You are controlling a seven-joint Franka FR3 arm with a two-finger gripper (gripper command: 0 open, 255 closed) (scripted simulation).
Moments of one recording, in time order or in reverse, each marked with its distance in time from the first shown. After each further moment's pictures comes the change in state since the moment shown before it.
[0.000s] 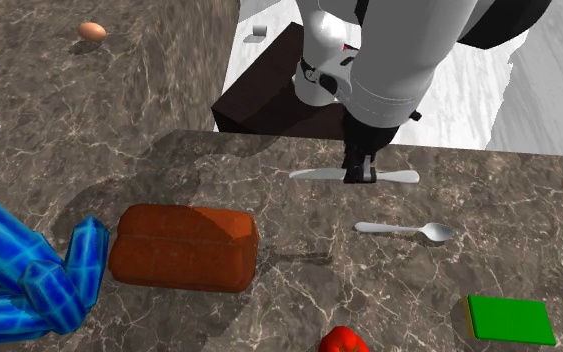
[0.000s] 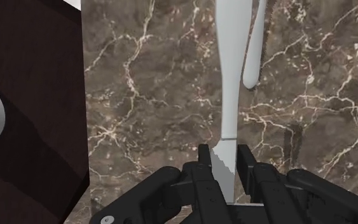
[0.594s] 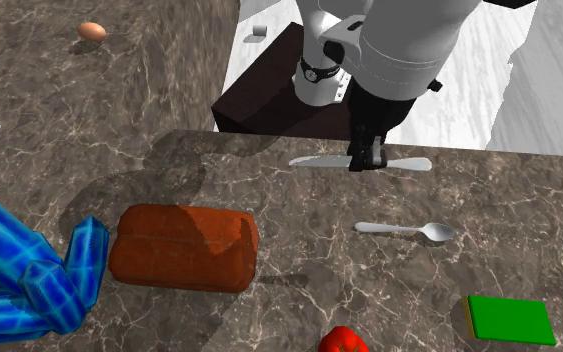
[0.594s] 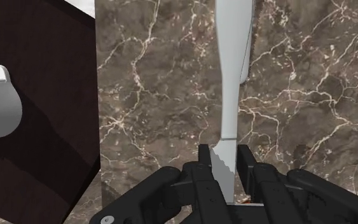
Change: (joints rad) arm 0.002 -0.050 -0.048 0.085 -0.016 -0.135 -0.003
